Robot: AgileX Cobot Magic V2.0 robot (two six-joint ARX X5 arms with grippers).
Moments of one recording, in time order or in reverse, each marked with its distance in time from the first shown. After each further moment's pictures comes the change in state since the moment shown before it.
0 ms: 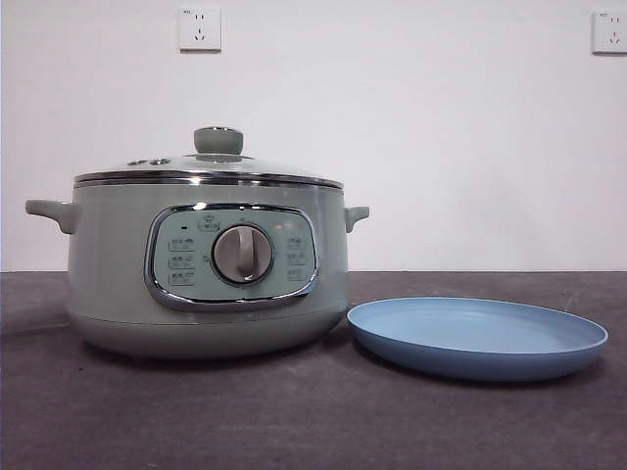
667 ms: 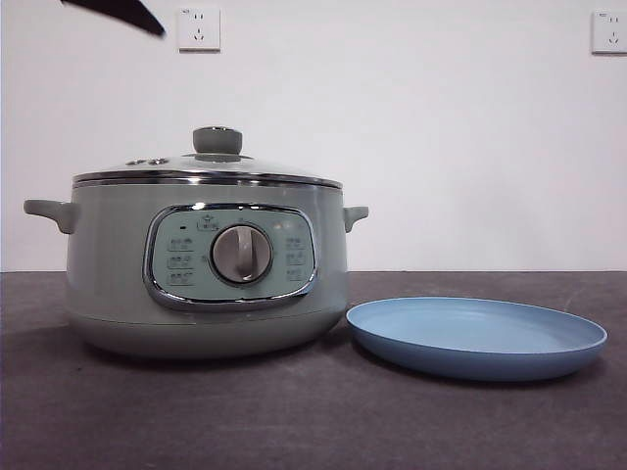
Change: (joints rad) left arm -0.324 0.280 0.000 0.084 -0.424 0.029; right arm 0.000 -0.001 0.000 0.000 0.050 0.013
